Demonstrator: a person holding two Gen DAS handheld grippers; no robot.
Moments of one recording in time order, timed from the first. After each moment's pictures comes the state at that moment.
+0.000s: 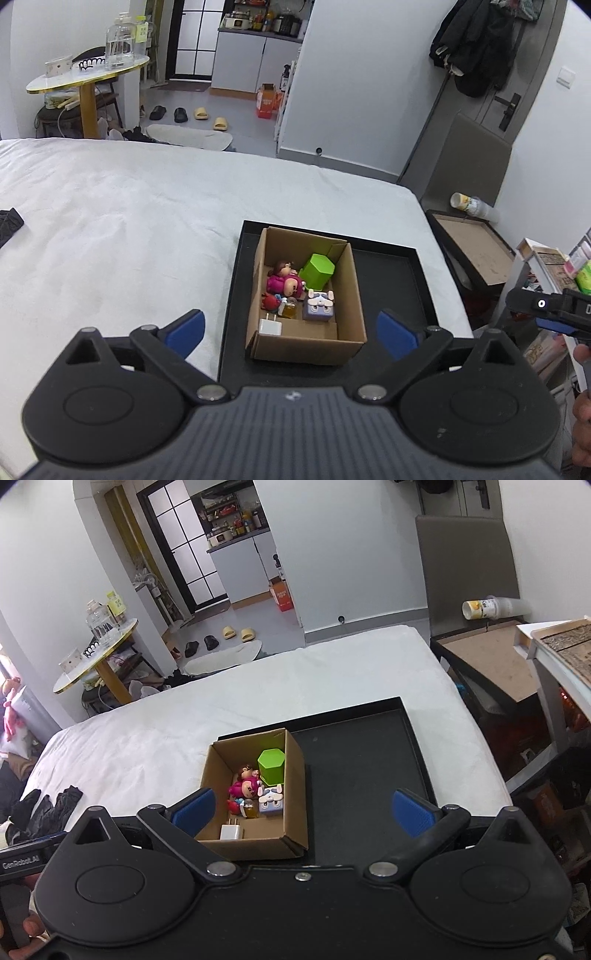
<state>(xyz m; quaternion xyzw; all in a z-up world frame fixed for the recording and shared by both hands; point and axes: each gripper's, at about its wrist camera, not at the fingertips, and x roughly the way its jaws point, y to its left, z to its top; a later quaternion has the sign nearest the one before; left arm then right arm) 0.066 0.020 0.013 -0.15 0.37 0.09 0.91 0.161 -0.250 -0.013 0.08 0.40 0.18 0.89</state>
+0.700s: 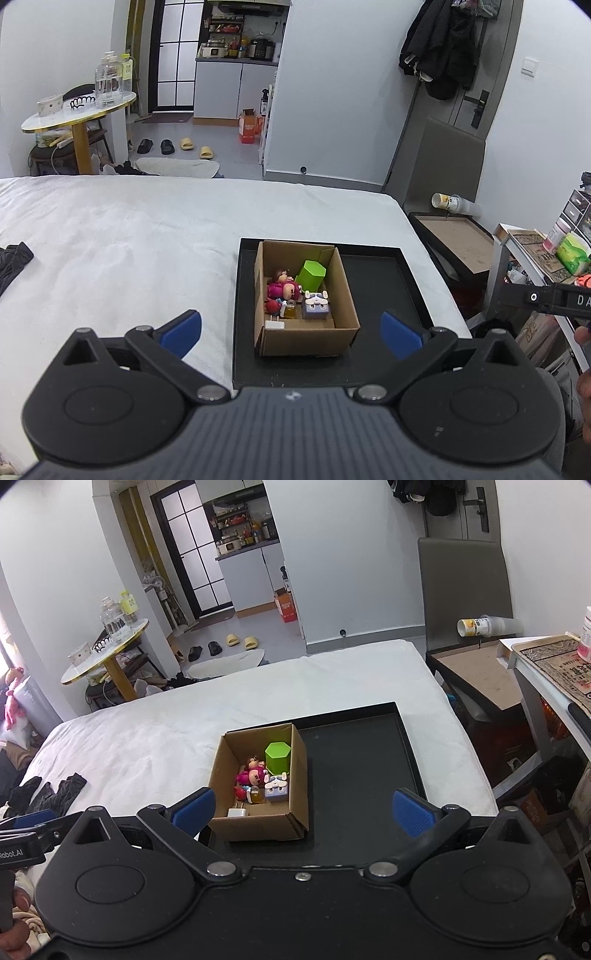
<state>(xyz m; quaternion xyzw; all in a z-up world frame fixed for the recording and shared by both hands) 0.011 0.012 0.037 -0.10 0.34 0.07 0.93 0.104 -0.250 0.006 0.05 0.38 0.18 0.91</state>
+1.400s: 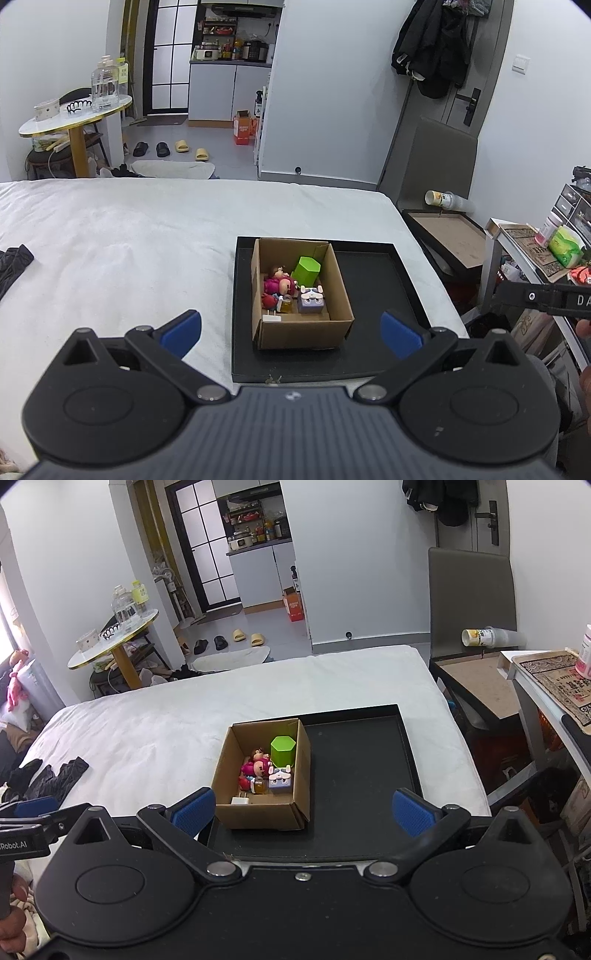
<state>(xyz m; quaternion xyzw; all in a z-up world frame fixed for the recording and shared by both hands) 0.000 0.009 0.041 -0.10 0.34 0.06 0.93 0.087 -0.245 0.015 0.03 0.37 0.19 0.91</state>
